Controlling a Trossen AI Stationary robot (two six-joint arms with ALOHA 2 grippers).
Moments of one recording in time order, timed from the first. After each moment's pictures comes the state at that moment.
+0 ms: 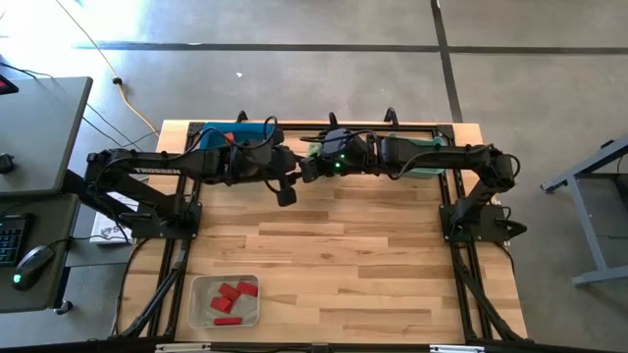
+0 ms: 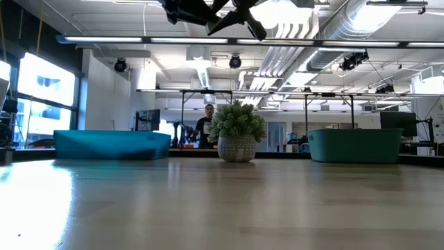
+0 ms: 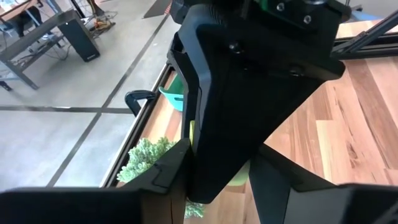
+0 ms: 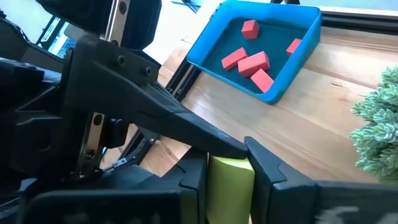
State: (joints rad) left arm 0.19 1.32 1.15 -0.28 -0.27 0.16; right arm -0.09 1.70 1.63 -0.50 0.18 0.89
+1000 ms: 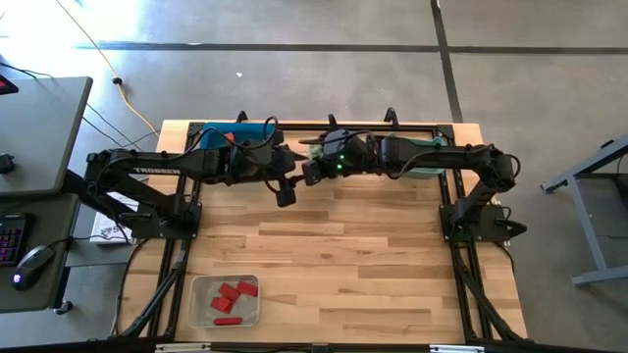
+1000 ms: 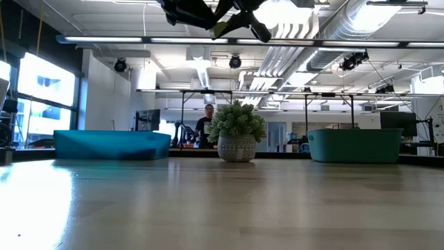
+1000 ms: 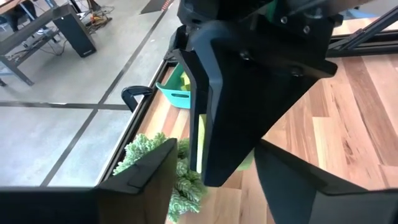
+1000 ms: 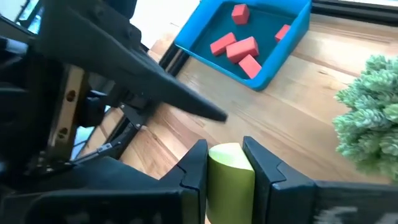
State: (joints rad) left arm 0.19 1.32 1.15 -0.29 -0.27 0.15; right arm -0.08 1.70 1.63 -0.56 0.15 0.87
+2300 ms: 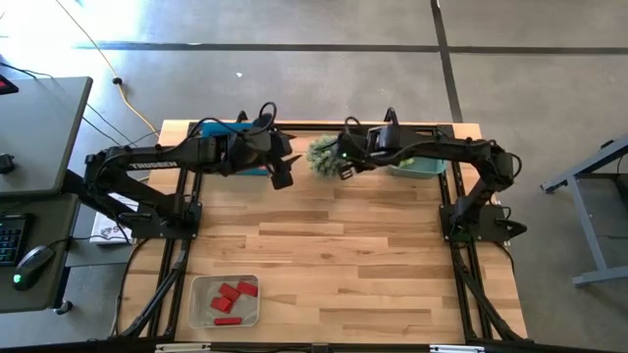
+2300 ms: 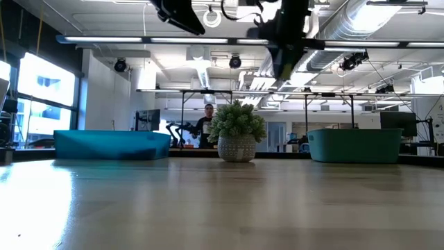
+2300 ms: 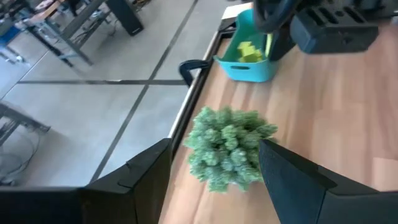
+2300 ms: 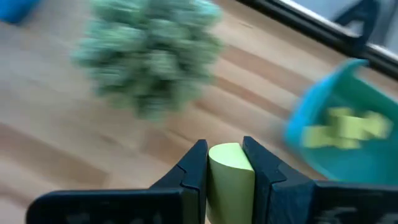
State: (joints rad) left arm 0.26 1.32 1.24 -0.46 -0.41 0.24; right arm -0.20 1.70 1.63 -1.22 0.37 0.86
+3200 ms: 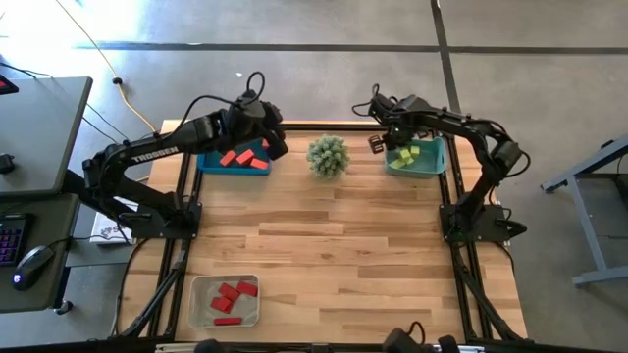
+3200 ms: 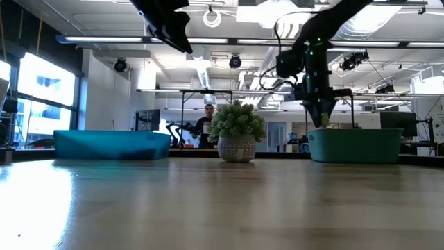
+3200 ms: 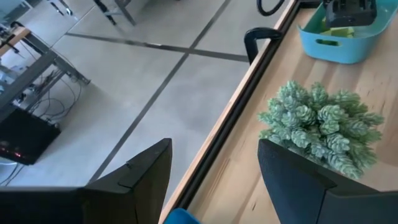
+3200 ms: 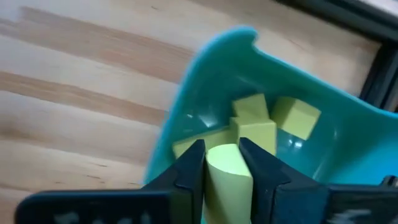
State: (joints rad) left arm 0.52 1.32 1.24 -0.48 -0.40 0.24; right arm -0.74 1.70 1.31 -1.09 0.18 0.52
